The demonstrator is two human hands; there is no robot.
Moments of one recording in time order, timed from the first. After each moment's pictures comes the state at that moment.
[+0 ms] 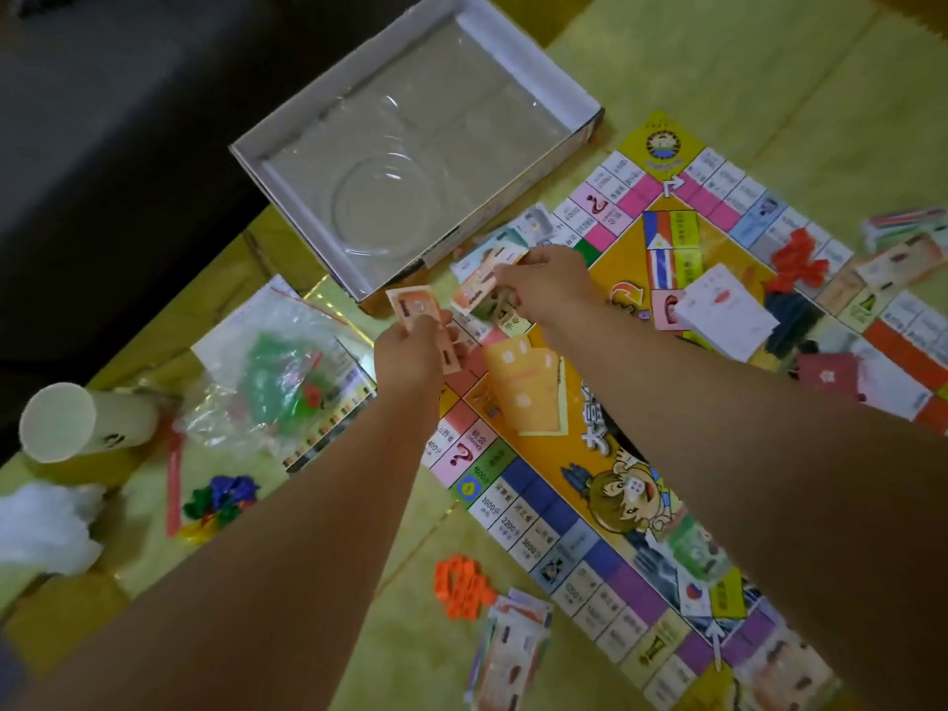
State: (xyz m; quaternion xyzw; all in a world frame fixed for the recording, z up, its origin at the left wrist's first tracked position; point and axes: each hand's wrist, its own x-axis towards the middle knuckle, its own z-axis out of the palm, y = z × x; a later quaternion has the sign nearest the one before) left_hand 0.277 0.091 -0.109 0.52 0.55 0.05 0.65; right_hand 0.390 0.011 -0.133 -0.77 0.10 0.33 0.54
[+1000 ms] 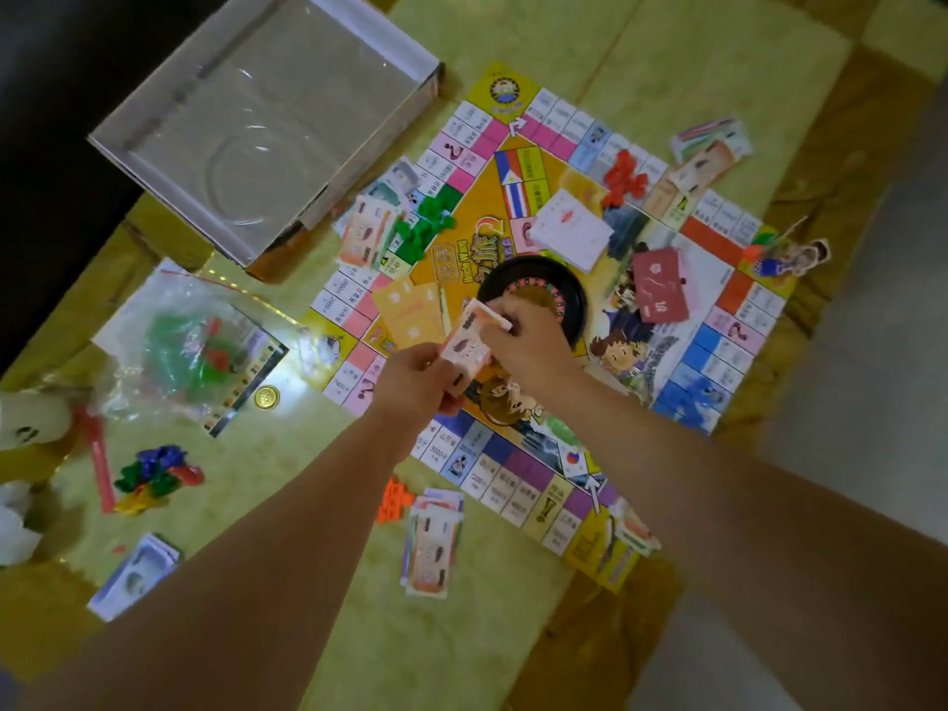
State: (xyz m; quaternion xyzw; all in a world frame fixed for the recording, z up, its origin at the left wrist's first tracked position) left_hand 0.223 -0.013 -0.078 0.66 0.39 -0.21 0.61; right_hand 0.288 -0.139 -0.090 -0.81 0.00 0.30 0.51
